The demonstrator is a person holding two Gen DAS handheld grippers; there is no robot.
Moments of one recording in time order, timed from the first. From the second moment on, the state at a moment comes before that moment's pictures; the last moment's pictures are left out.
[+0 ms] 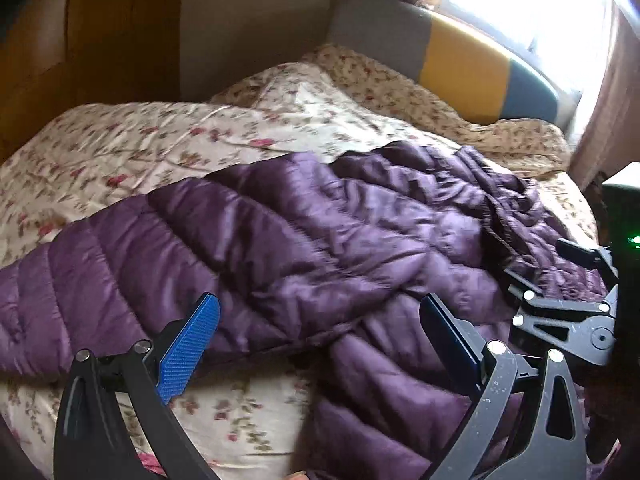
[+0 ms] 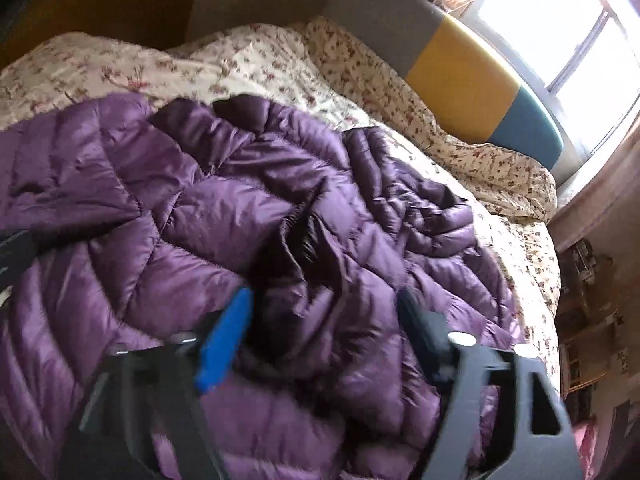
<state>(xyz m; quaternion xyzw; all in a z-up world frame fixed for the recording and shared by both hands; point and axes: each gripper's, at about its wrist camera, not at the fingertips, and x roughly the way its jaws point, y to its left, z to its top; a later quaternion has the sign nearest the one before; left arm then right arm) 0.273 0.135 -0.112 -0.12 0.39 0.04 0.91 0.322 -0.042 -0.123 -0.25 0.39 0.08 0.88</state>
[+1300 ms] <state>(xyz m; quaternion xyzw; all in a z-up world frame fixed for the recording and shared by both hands) 0.321 0.048 -0.137 -0.16 0.44 -0.10 0.88 0.358 -0.239 -0.165 -0.04 0.46 -0.06 0.89</state>
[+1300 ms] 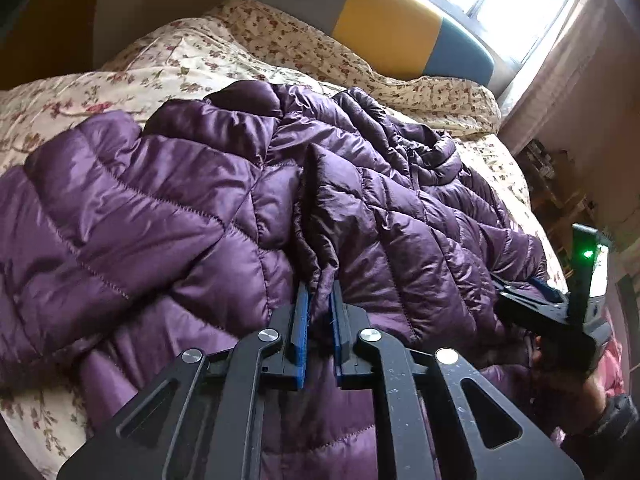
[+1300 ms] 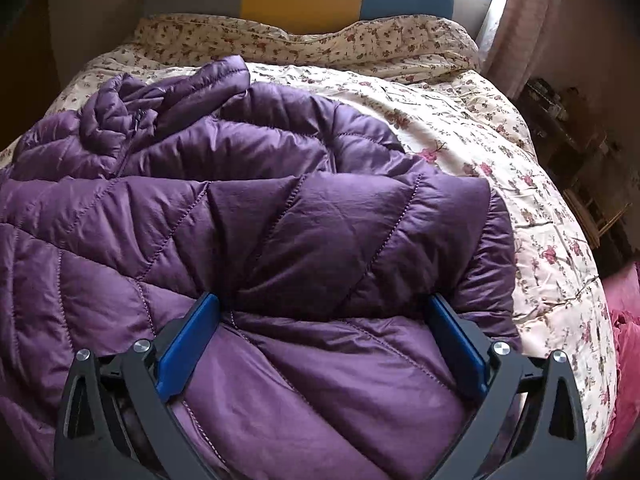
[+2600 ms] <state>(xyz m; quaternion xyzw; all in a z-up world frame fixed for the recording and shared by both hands) 0.080 0.410 -0.141 -0.47 0.28 0.30 0.78 0.355 -0.217 -0.169 -0.10 0.43 -0.09 0.89</state>
